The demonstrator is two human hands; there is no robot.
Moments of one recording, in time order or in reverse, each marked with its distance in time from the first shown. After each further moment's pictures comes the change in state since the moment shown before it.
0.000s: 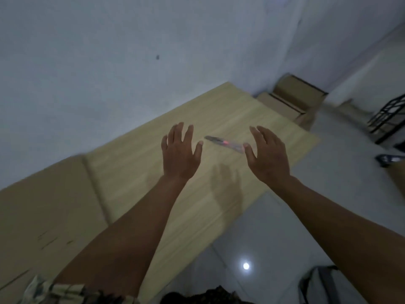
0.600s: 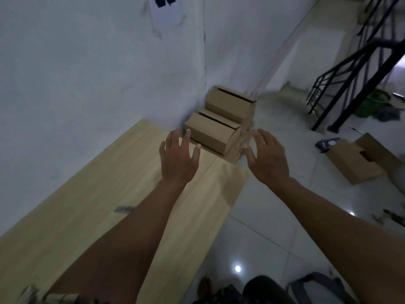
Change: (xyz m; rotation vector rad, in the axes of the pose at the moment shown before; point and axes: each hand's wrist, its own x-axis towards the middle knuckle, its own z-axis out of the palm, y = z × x) left_hand 0.217 0.251 0.203 -0.127 -0.114 0.224; right_hand 0.146 0.299 -0.061 -0.100 0.017 0.328
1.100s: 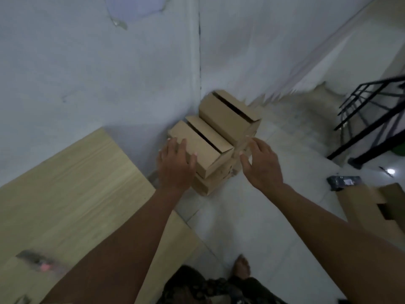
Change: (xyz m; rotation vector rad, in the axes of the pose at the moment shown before) left_hand 0.179 0.100 0.198 0.031 -0.057 -0.305; right_hand 0.251 0.192 0.068 0.098 -0.223 -0.112
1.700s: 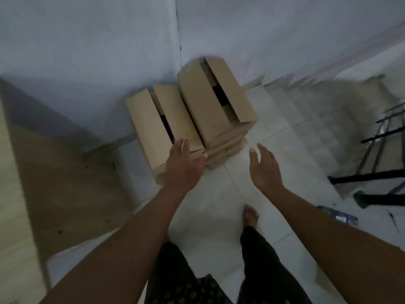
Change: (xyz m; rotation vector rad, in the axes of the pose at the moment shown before) left_hand 0.109 0.153 0.259 -0.267 -0.260 -0.539; right_hand 0.209 0.258 0.069 0.260 -0.451 0.356
